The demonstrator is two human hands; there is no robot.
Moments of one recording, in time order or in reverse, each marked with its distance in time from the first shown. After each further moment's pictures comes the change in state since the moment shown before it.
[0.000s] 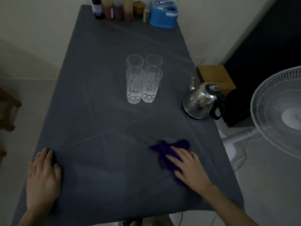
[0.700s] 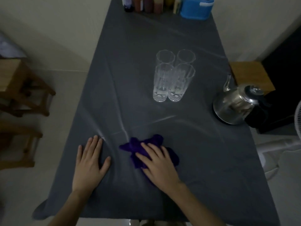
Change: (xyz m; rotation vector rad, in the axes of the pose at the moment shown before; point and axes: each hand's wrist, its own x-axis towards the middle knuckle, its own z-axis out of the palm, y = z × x) left_hand -0.004 0.045 -0.002 0.027 -0.122 0.186; right_hand 0.095 -0.141 0.018 0.093 0.116 -0.188
